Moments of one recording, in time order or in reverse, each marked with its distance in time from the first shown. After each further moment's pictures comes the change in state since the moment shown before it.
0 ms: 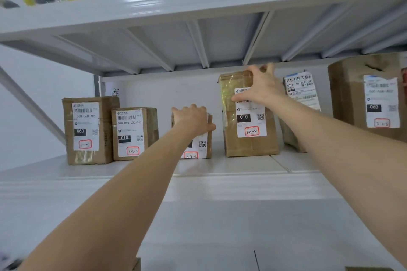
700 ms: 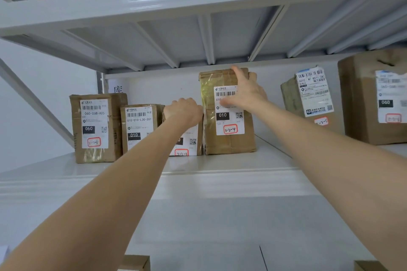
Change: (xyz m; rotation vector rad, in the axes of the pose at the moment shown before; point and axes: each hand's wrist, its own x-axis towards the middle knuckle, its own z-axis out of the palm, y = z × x) left_hand -0.004 -0.047 -0.003 -0.195 0.088 -0.126; right_hand -0.015 -0.054 0.043 0.132 -0.043 -0.052
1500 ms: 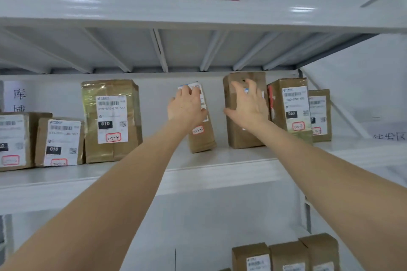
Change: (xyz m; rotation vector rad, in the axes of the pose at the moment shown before) left_hand -0.055 0.288 -0.016 -0.214 0.251 0.316; right_hand -0.067 0.229 -0.186 -0.363 0.176 0.035
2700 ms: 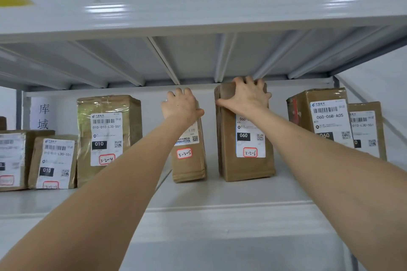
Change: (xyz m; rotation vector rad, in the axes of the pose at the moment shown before) left_hand 0.082 -0.012 0.026 0.207 0.001 -0.249; right_hand 0.111 -0.001 0.039 0.044 -0.016 0.022
